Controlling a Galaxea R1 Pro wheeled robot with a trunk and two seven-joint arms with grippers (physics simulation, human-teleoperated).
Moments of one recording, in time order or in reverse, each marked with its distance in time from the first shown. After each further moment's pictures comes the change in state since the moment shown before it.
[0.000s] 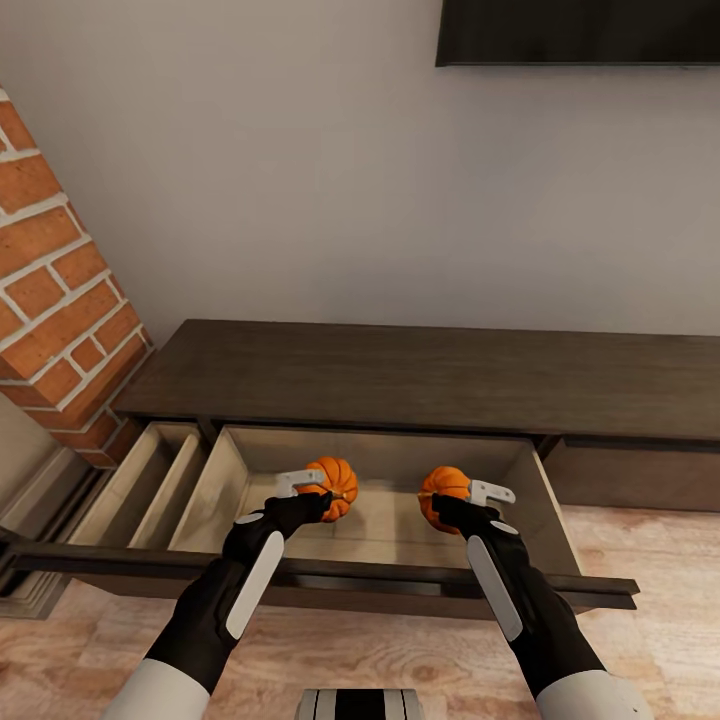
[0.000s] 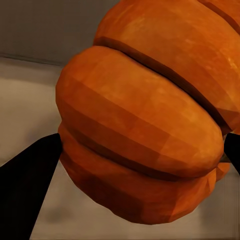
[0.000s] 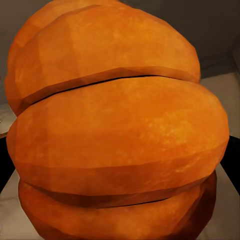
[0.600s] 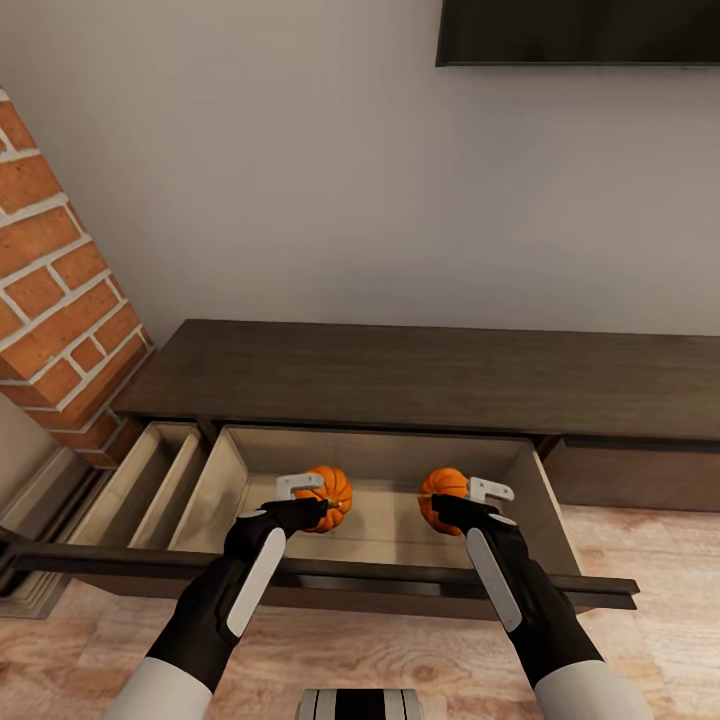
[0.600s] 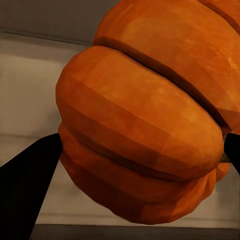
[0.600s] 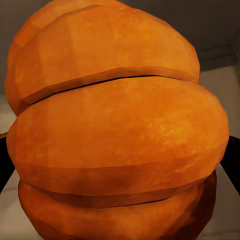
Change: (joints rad) left arm -0.003 -0.007 -0.002 -0.021 0.007 0.111 0.089; right arm -0.022 0.000 0.000 0.002 -0.012 0.069 -0.021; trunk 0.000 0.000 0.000
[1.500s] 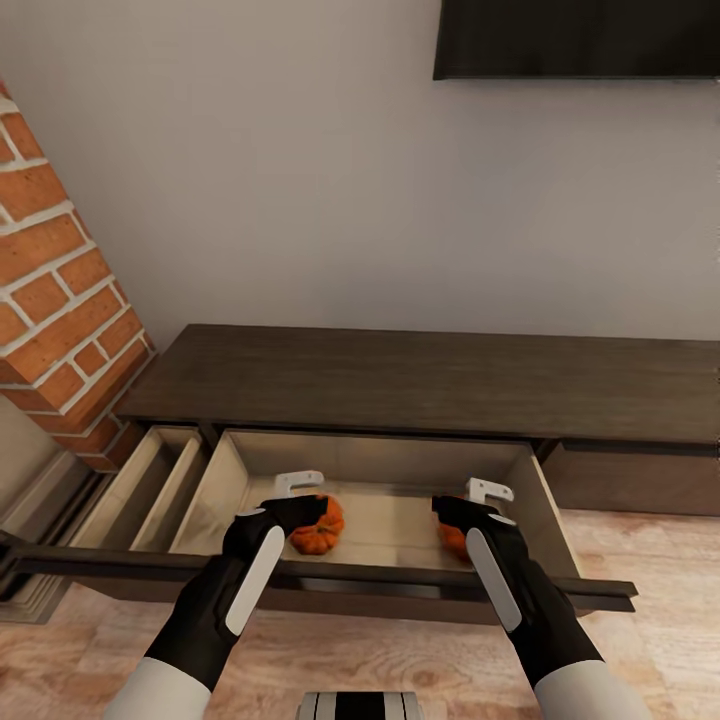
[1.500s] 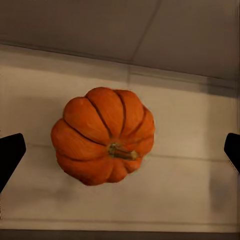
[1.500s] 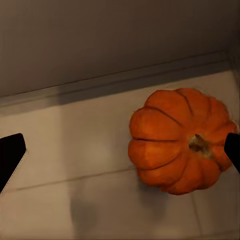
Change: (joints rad) left arm 0.000 0.002 0.001 -0.018 0.006 0.007 -0.002; right arm 0.000 0.000 0.000 0.003 0.002 0.005 -0.001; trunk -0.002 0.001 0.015
